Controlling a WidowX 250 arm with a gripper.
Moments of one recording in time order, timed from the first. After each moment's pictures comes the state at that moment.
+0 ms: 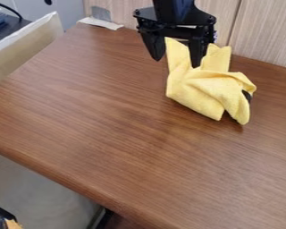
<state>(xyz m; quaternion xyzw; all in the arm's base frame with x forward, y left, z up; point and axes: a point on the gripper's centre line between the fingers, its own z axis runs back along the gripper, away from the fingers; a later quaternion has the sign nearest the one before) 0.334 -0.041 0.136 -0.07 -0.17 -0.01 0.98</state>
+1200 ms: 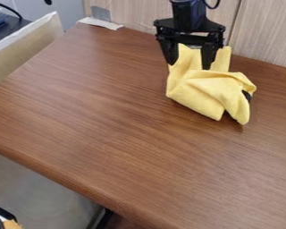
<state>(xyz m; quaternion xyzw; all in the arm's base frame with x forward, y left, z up) 0.387 -0.043 0.097 -0.07 -0.11 -0.02 0.99</state>
